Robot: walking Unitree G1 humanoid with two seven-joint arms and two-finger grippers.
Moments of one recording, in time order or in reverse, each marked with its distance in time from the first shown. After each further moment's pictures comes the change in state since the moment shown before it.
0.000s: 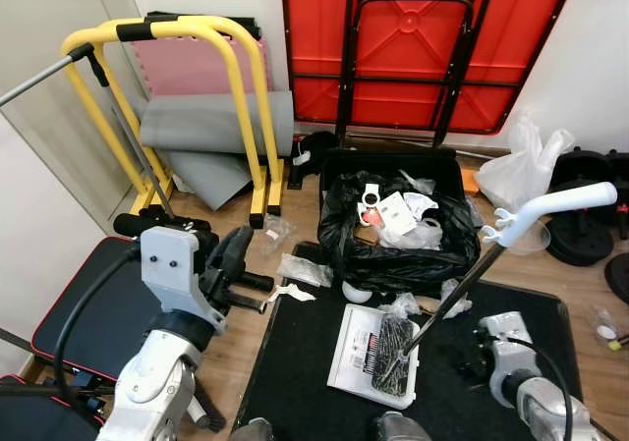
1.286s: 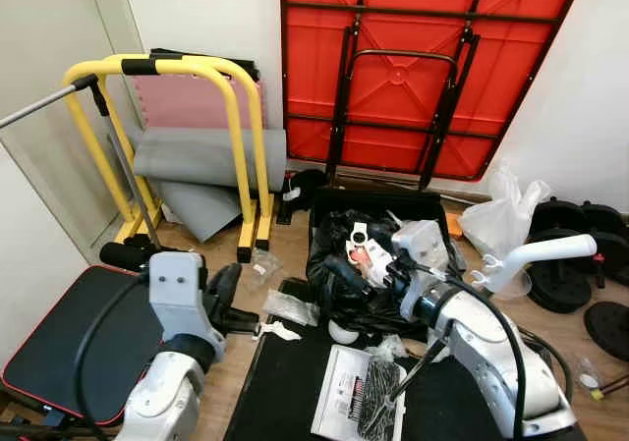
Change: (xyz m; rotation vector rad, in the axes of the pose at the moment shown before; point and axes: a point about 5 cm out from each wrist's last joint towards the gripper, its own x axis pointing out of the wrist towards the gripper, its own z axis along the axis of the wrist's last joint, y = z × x) left arm -0.002 -0.008 -0.038 -0.075 0.205 0.095; right arm 0.007 0.105 0.153 -0.196 -0.525 0.267
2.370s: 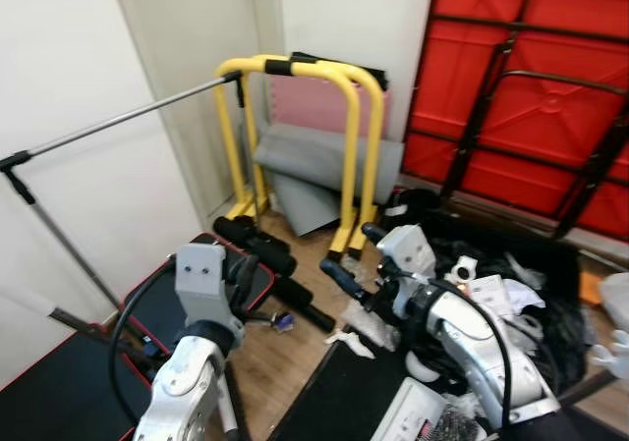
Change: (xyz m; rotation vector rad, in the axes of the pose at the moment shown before) left arm 0.019 0.006 0.001 0.034 -0.048 0.008; right arm 0.017 0.001 -0.006 -0.065 -0.023 0.054
